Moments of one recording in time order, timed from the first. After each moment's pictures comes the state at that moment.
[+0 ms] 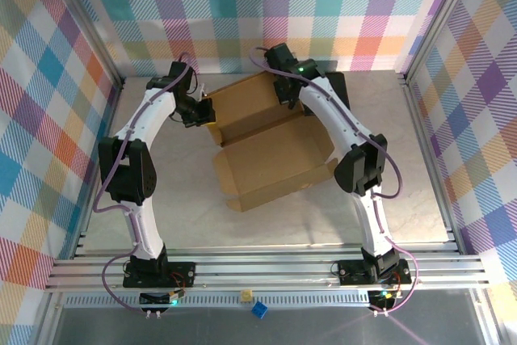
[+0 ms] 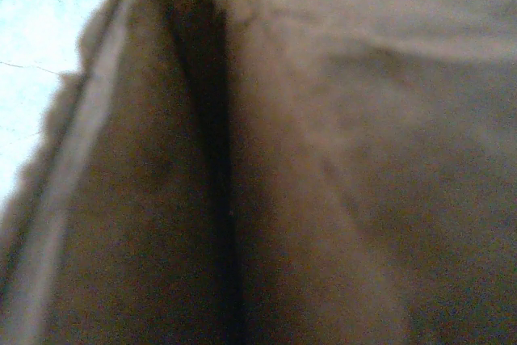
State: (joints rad) left arm -0.15 1.97 1.78 -0.99 0.39 -0.29; right arm 0.56 2.24 2.41 -1.21 0.53 0.20
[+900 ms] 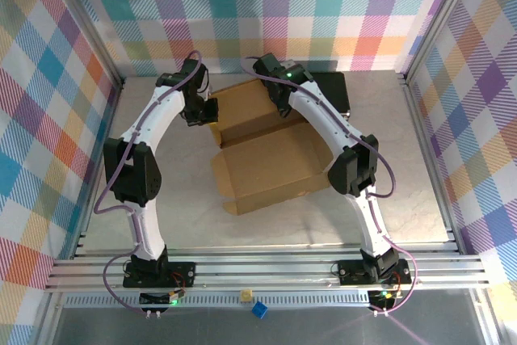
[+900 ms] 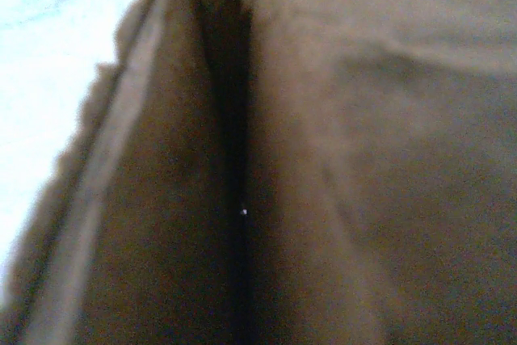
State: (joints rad) left arm -0.23 1.97 1.85 -1.09 0.16 -0.37; right arm 0.62 2.27 2.42 -1.32 0.67 0.30
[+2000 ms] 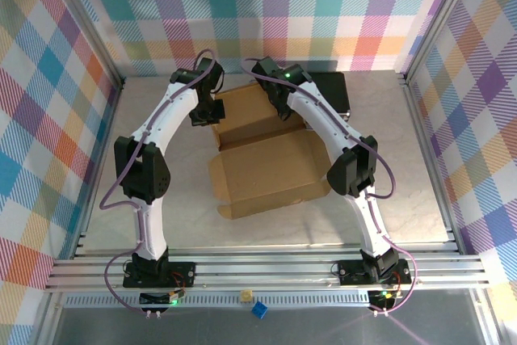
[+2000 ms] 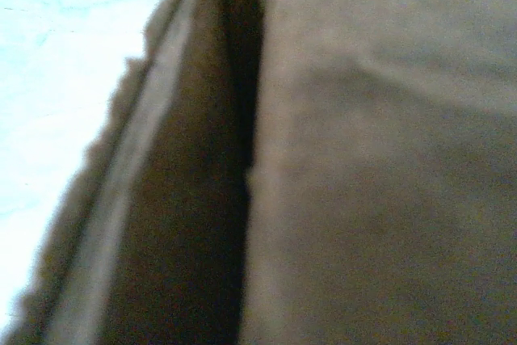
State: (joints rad) left arm -0.32 2.03 1.98 -1.24 -0.07 -0.48; right arm 0.63 2.27 2.44 -1.43 0.66 0.40
